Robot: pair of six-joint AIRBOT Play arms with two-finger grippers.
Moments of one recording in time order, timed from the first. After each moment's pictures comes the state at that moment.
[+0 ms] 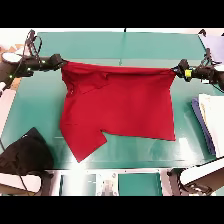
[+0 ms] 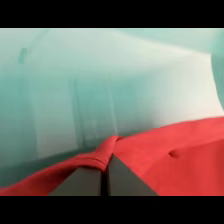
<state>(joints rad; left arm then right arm) 0.10 -1.62 1.45 0.56 -0.79 -1.02 -0.37 -1.79 1.55 -0.57 0.89 1.23</state>
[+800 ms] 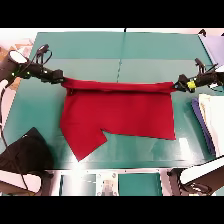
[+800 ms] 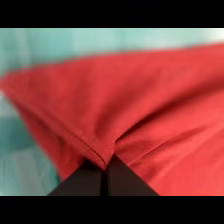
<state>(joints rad) 0.10 -1.65 1.49 1.00 -1.14 -1.19 -0.42 -1.79 1.52 -0.97 1.28 1.27</state>
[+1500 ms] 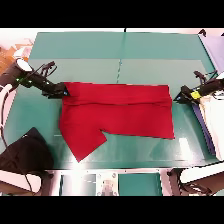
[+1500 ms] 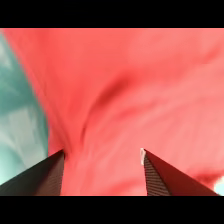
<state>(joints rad) 0.10 -1.65 1.40 1.08 -1.35 -1.31 -0.46 -1.66 1.39 -1.15 1.43 1.39</state>
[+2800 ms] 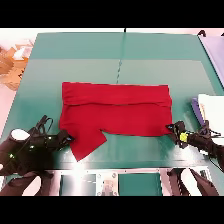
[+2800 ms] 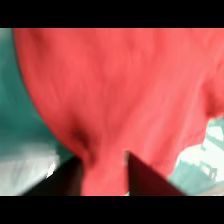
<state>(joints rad) 0.13 -0.87 0.21 0.74 -0.91 -1.42 -0.63 -0.78 0.16 -0.75 0.85 1.55</state>
